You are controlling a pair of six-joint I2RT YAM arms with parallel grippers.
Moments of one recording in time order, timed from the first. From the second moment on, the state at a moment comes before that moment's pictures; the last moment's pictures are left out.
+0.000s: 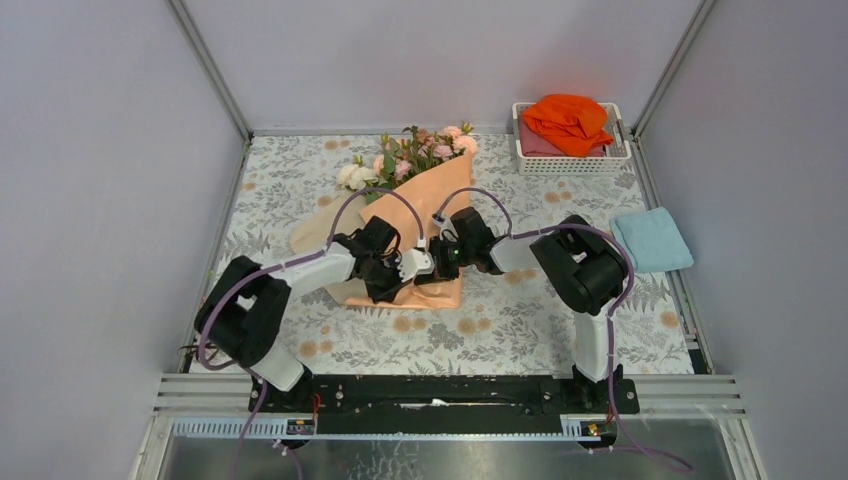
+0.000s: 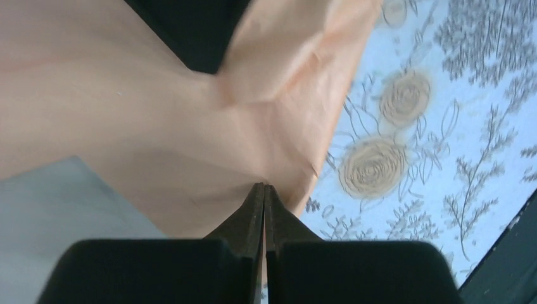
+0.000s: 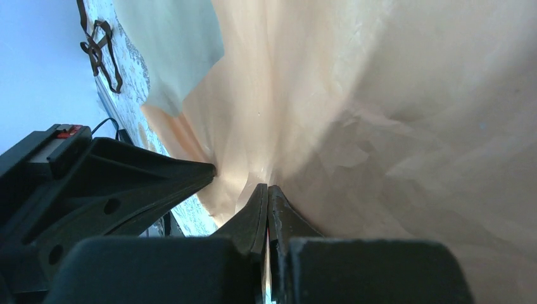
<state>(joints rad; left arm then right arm) -0.55 1.61 0.86 -0.49 0.41 0.58 0.65 2.02 0.98 0.24 -0.62 0.71</state>
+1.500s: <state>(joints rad) -0.77 1.42 0.96 -0.59 0.12 0.66 0.66 2.01 1.00 0.19 -0.60 0.68</state>
